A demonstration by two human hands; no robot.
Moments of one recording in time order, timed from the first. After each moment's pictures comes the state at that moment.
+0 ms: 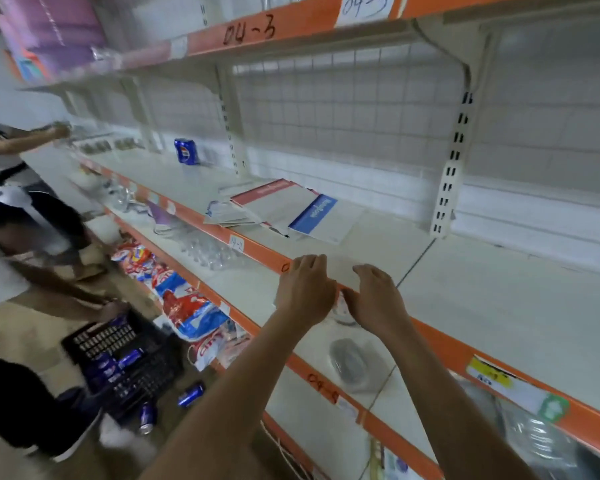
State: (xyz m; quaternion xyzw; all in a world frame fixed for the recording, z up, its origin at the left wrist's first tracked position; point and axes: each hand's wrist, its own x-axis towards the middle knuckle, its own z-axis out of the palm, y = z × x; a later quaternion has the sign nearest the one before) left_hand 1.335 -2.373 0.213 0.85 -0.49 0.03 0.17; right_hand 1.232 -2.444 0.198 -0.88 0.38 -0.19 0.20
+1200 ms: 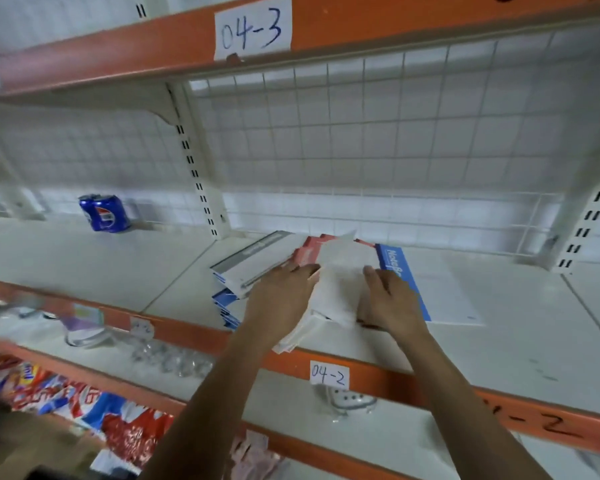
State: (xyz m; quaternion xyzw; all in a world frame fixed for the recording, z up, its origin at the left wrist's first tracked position) left_hand 1.739 -2.470 0.243 0.66 -0.72 0.16 0.14; right_hand 1.571 -2.523 0.211 -0.62 0.58 -0.39 0.37
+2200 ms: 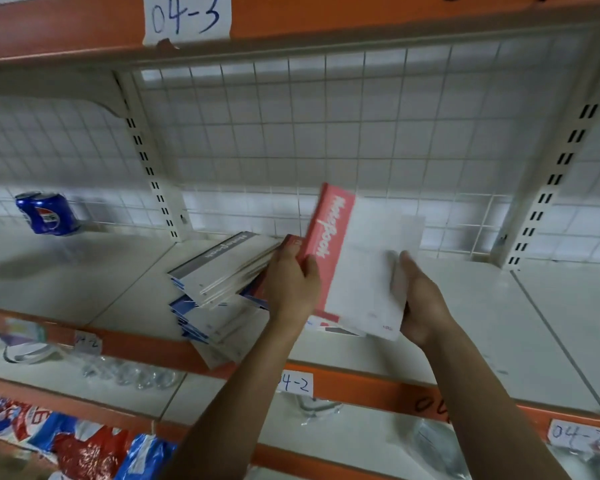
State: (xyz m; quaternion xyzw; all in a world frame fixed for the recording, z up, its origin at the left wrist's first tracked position) left_hand 1.672 -2.519 0.234 0.71 -0.53 -0.09 0.45; right_hand 1.502 -2.532 0.231 -0.36 0.40 -0.49 0.69
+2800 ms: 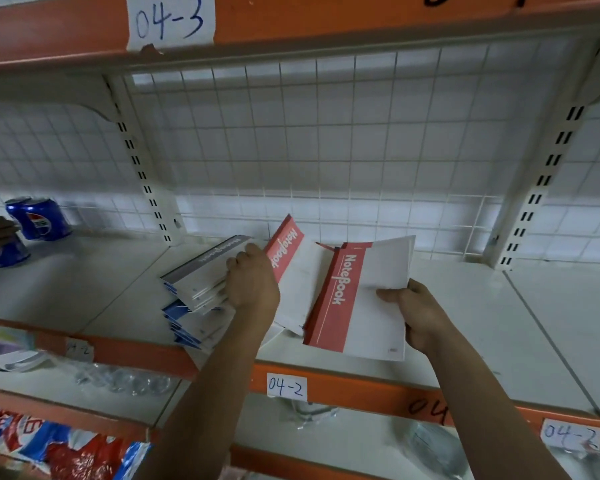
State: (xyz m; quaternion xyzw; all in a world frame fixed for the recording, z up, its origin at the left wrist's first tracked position) left_hand 1.709 -2.530 0.236 0.84 -0.51 0.07 0.16; right_hand 1.490 -2.533 0.224 -0.42 0.46 -0.45 0.64
